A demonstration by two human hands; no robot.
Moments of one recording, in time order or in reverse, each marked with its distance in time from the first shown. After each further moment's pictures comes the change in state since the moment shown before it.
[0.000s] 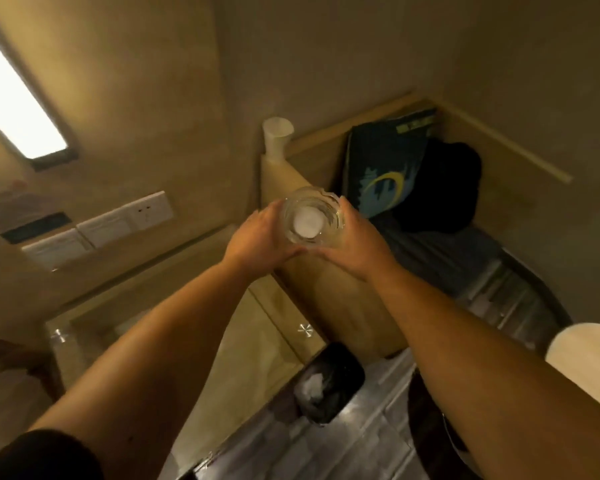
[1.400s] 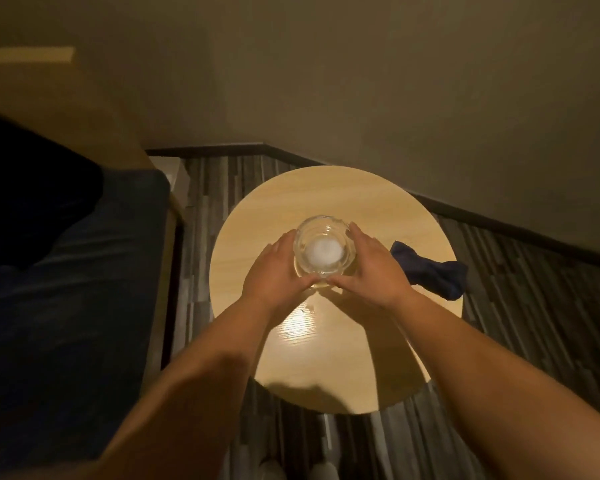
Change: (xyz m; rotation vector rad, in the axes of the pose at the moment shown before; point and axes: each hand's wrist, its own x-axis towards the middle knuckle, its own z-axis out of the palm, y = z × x) left_hand -0.012 0.468 0.680 -0.024 -0.791 0.542; right_hand -0.418 0.631 -0.240 0.061 0.352 0.844
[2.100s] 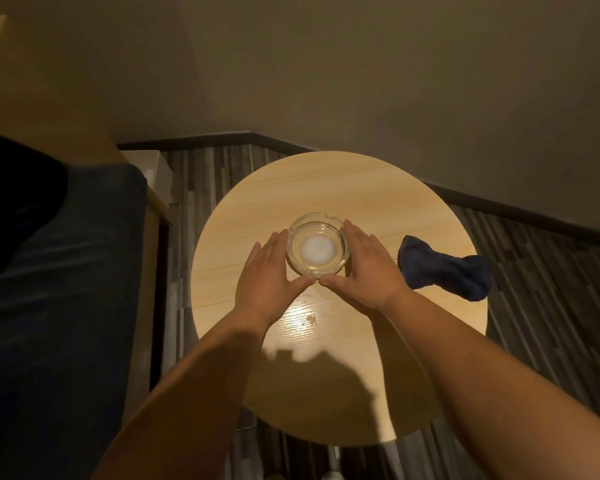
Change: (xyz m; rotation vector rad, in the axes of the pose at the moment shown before) left_hand 0.034 -0.051 0.042 0.166 0.048 0.039; right_hand 0.040 0.048 0.054 -0.125 0.009 -0.004
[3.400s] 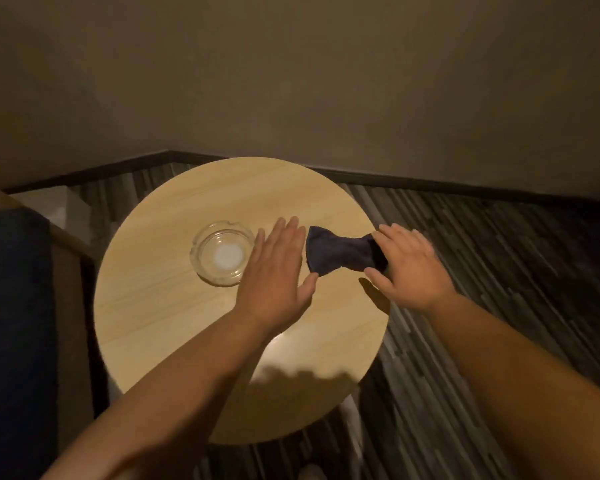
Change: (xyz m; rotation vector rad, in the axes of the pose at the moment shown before) left_hand -0.008 0.132 0.040 0.207 -0.024 0.463; right_hand -0.125 0.117 -0.095 -0.418 0.089 0.229
